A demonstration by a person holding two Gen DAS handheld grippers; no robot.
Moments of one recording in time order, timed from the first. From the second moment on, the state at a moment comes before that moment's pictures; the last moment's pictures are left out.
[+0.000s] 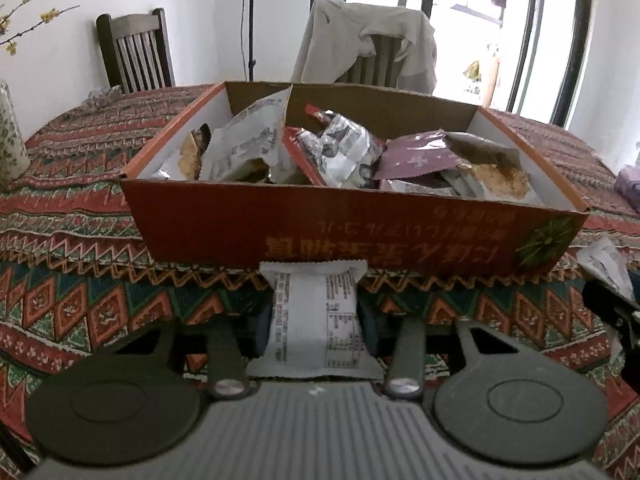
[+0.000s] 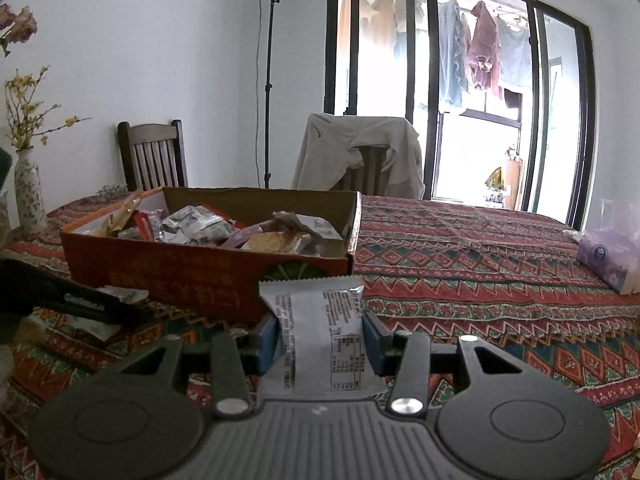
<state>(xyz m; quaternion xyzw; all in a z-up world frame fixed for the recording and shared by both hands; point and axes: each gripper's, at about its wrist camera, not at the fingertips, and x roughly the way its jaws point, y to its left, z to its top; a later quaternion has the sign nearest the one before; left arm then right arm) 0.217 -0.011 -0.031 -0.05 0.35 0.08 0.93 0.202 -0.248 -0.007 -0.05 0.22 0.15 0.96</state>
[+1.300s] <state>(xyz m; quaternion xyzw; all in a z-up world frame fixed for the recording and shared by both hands) 0.262 0.021 0.050 -0.05 0.16 0.13 0.98 0.294 -0.172 0.050 -0.06 0.11 0.16 0.98</state>
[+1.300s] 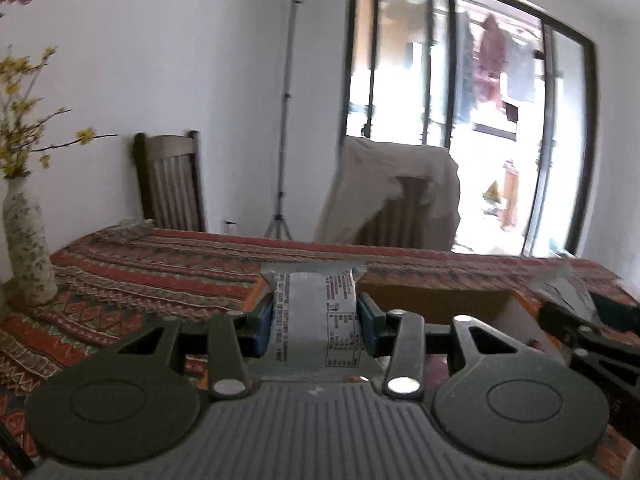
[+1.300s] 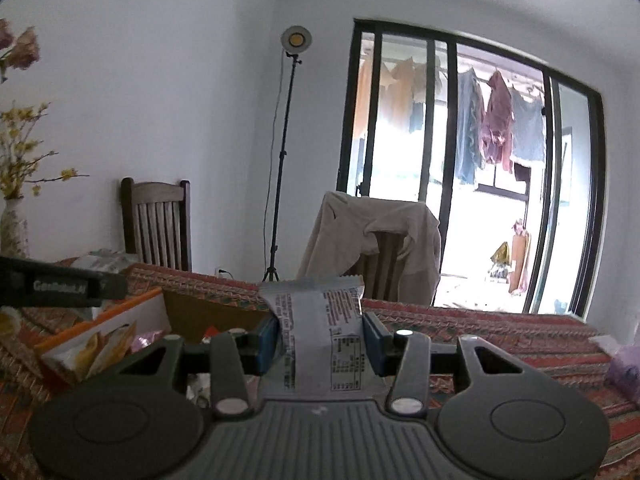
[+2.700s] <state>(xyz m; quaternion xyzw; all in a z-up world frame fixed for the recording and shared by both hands) 0.229 0.039 0.057 -0.07 0.09 0.12 0.99 0.291 -0.179 0.042 -0.04 0.14 0.17 0.97</state>
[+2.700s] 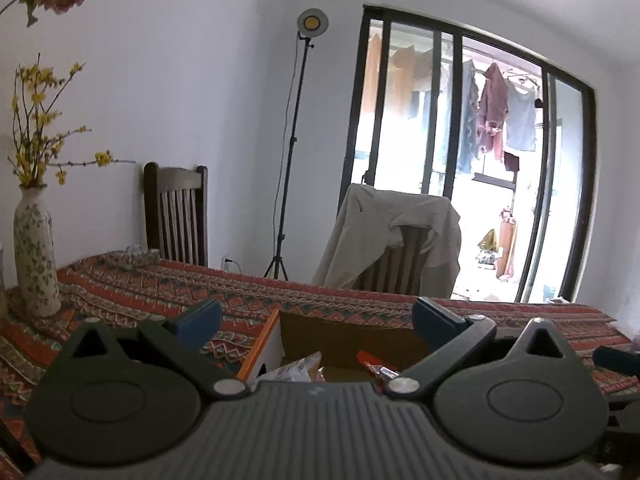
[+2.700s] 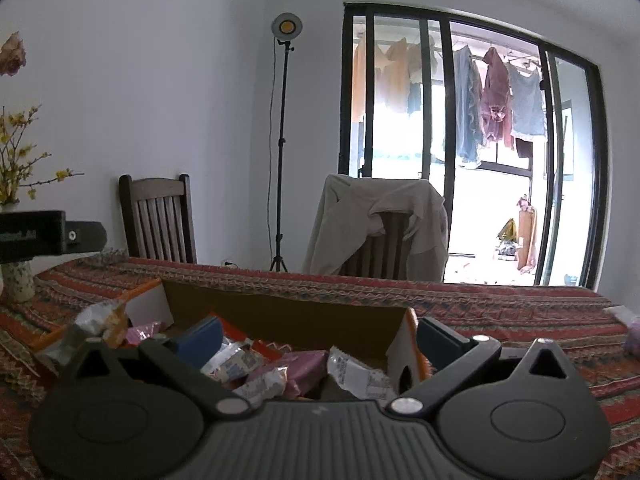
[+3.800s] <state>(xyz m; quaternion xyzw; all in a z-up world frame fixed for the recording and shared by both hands) 0.075 0.012 0.024 -0.01 0.18 0.06 0.98 0.148 -0.233 0.021 -0.03 0.23 0.19 0.95</state>
